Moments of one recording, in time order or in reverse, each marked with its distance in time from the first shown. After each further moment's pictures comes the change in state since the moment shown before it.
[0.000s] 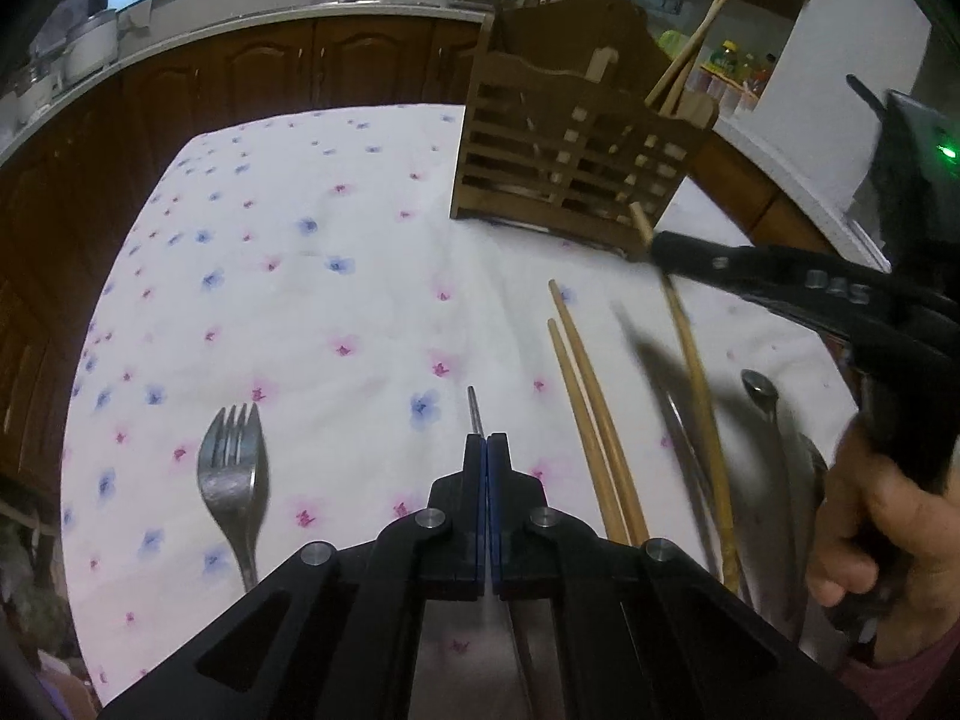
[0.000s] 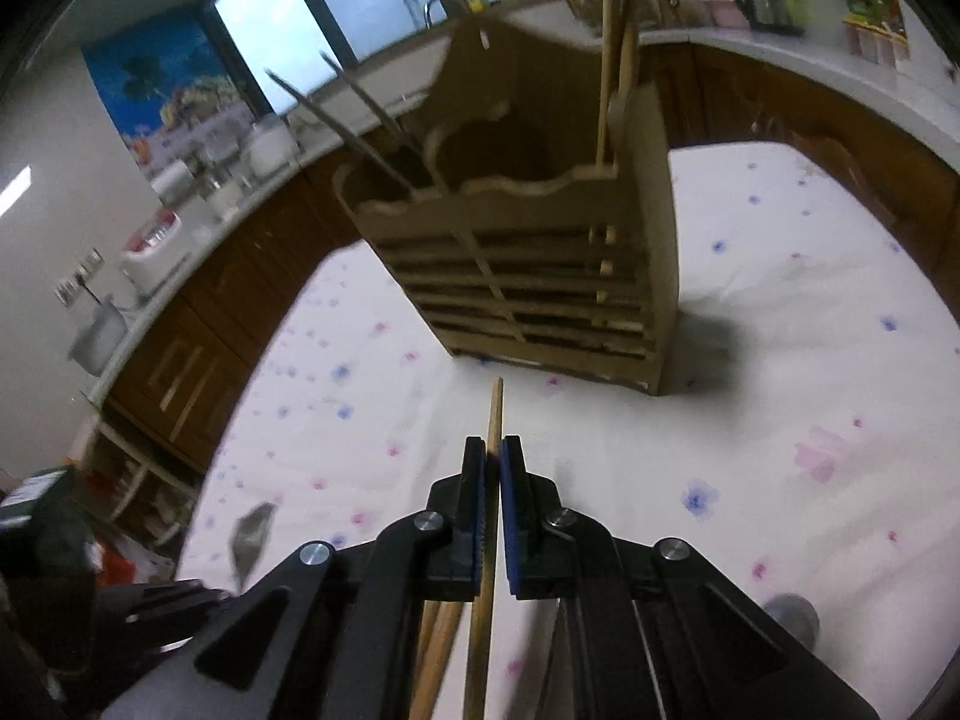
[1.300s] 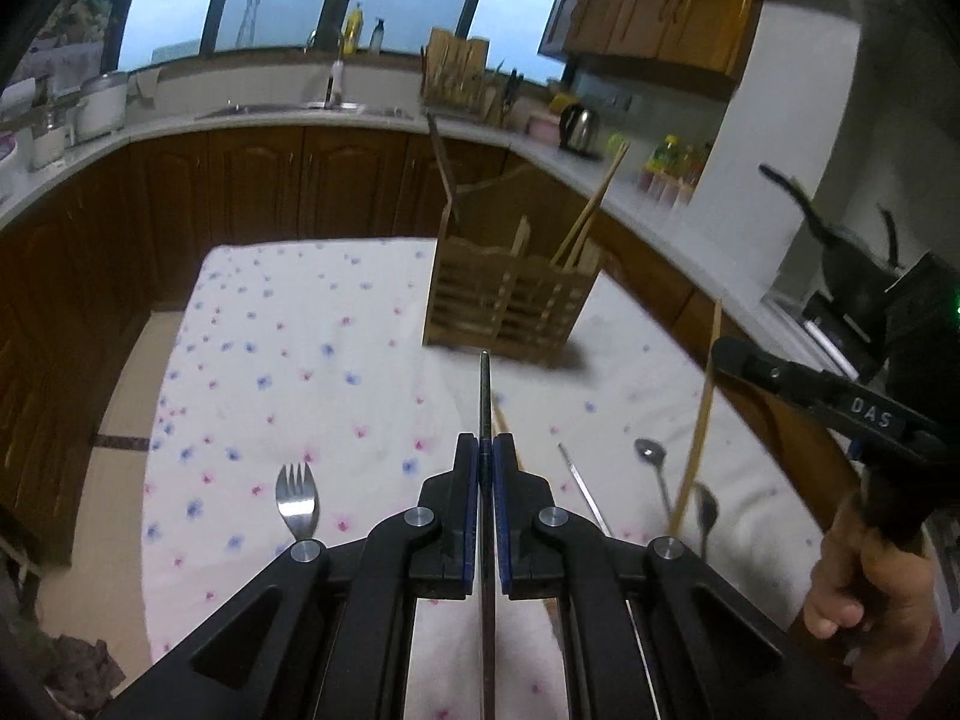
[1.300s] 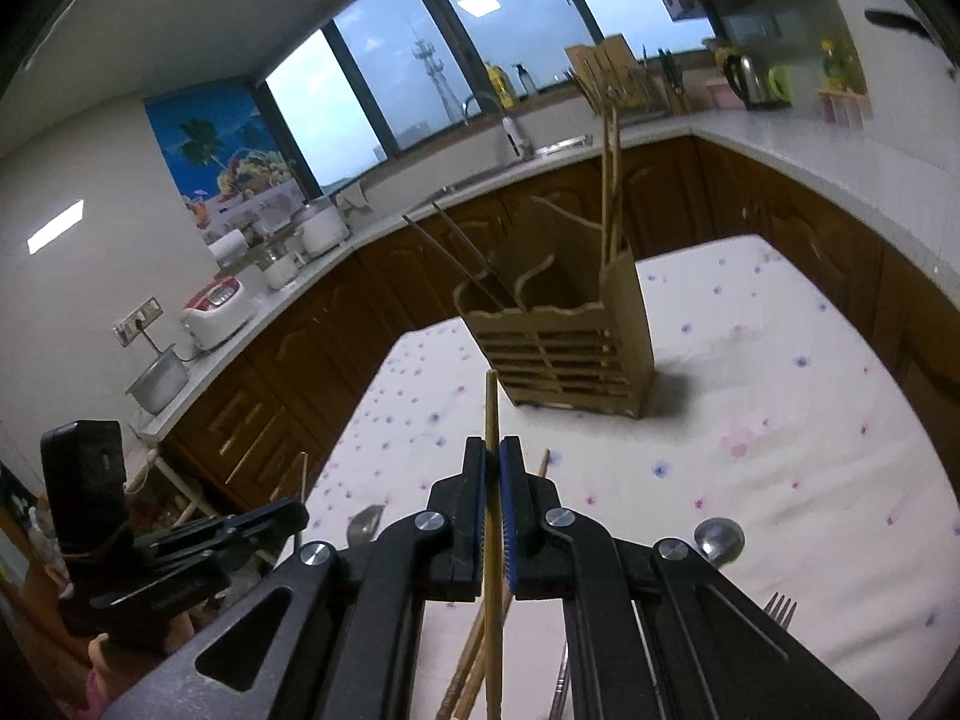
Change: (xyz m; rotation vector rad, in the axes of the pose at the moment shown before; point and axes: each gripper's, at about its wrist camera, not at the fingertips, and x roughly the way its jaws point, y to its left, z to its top) left arm -0.140 0.006 -0.034 0.023 -0.263 -0.092; right arm -0.113 0.039 -0.021 -0.020 -0.217 0.063
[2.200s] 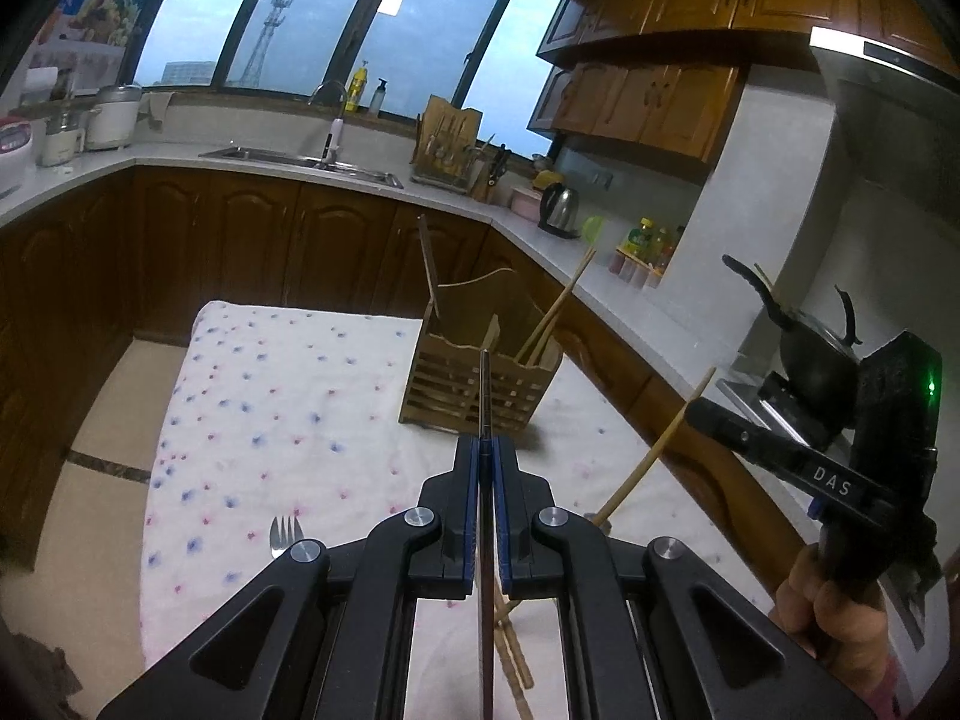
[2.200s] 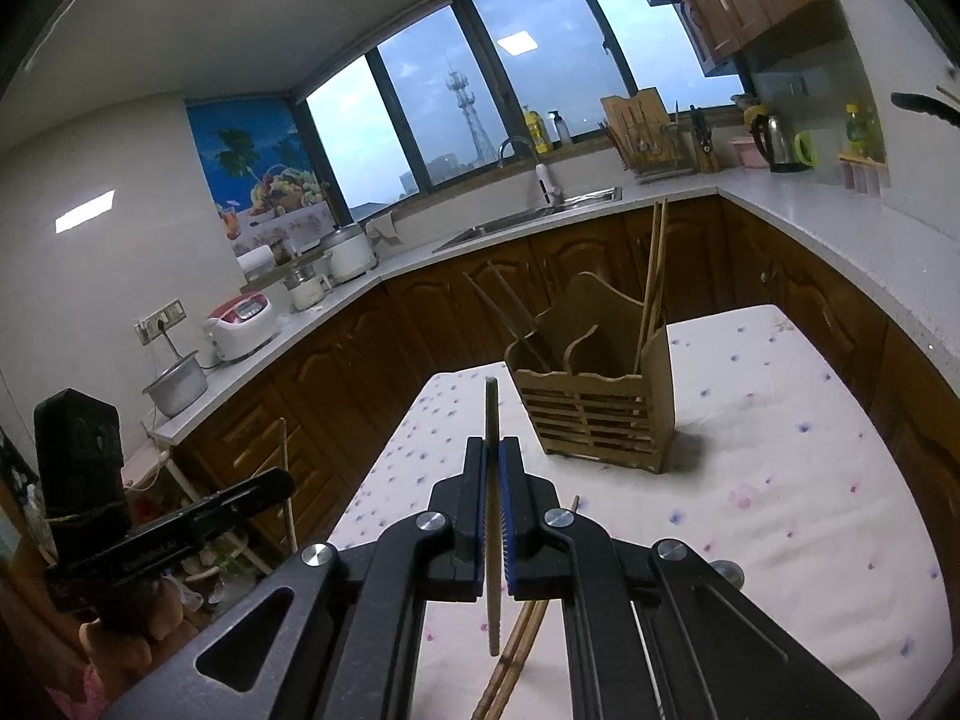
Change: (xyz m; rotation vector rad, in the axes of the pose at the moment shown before) left arm -0.043 0.010 0.003 -0.070 -0.152 -0.075; right arm -0.026 0.025 0.011 -0.079 -0.092 0.028
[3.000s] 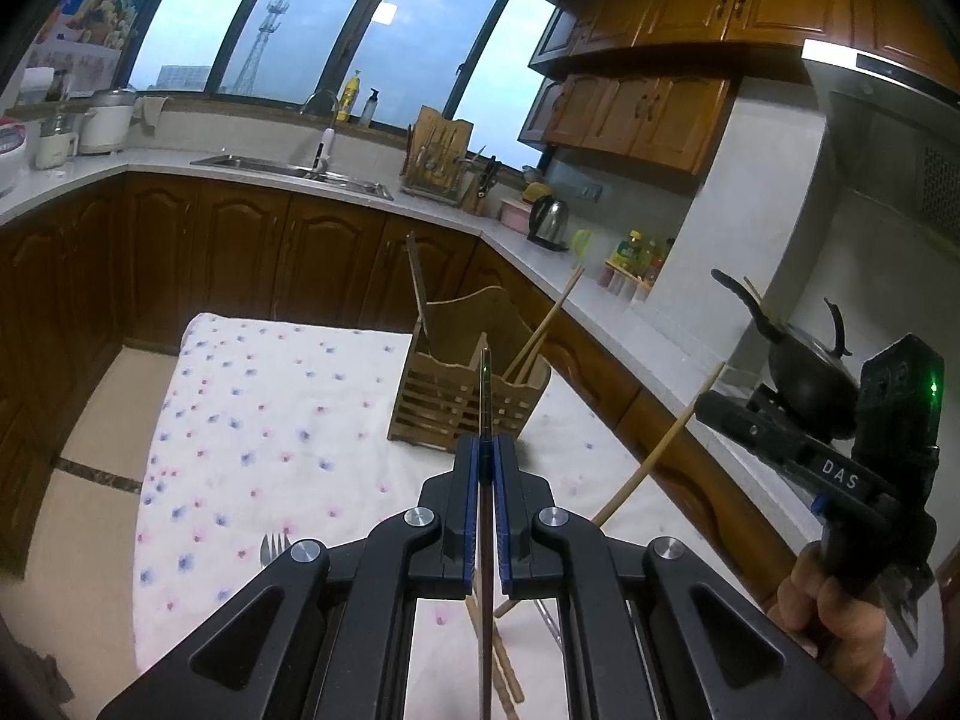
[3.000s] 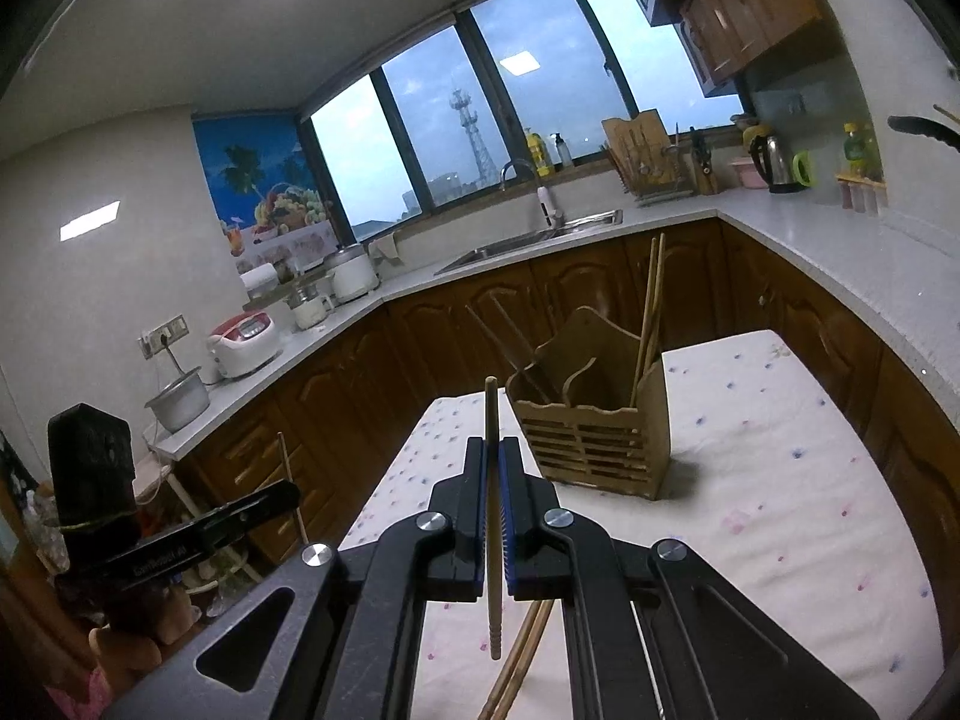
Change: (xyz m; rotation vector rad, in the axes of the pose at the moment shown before) left arm 0.004 0.004 0.002 -0.004 -0.025 -0.020; right arm -0.013 -0.001 0.011 -0.009 -0.052 0.004
